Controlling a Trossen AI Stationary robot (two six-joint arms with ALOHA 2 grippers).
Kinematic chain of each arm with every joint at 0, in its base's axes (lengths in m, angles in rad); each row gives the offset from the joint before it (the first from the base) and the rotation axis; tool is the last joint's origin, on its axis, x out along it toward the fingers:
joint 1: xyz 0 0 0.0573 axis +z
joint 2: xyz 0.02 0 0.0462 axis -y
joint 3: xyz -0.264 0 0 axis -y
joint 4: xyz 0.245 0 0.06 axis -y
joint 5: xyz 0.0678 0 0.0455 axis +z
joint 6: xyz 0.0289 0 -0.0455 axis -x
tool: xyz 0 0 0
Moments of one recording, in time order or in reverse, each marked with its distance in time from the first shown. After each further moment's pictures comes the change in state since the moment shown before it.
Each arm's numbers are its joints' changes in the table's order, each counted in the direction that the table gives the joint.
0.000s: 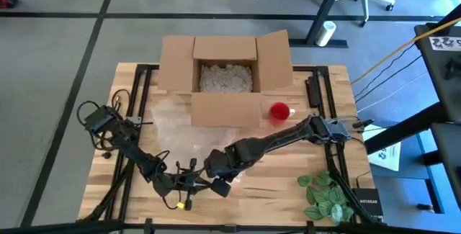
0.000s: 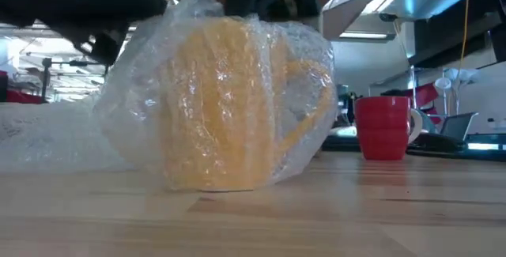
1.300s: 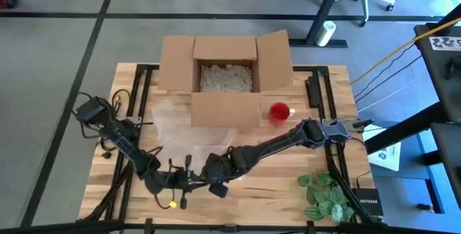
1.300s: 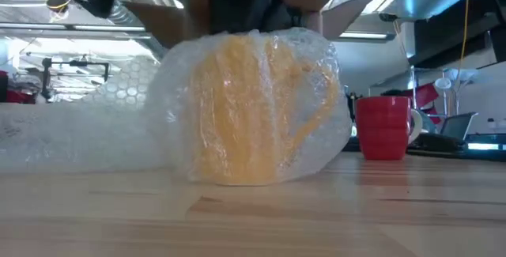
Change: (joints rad) left arm -0.062 0.183 0.000 -0.245 0.109 0.021; right arm 0.006 -0.078 -0.109 0.132 -0.092 0.050
